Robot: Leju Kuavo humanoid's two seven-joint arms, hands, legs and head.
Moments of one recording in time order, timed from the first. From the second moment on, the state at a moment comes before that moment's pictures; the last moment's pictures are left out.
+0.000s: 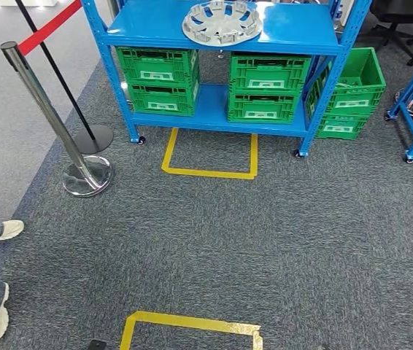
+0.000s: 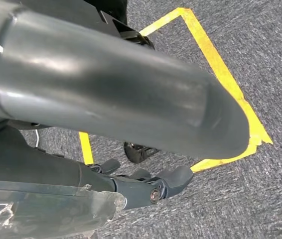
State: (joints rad) left arm -0.05 -0.17 1.06 -0.23 -0.94 0.33 -0.15; right arm -0.03 0.16 0.00 -0.16 -0.51 -0.20 -0.21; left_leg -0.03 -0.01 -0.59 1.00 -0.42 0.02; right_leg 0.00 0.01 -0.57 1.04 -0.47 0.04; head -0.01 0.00
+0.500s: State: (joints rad) left arm -0.05 -0.17 1.06 -0.23 -0.95 0.35 -0.14; right arm -0.03 0.16 0.00 -0.16 -0.51 -0.20 -0.21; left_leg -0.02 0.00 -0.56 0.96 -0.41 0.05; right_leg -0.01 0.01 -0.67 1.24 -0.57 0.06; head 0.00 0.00
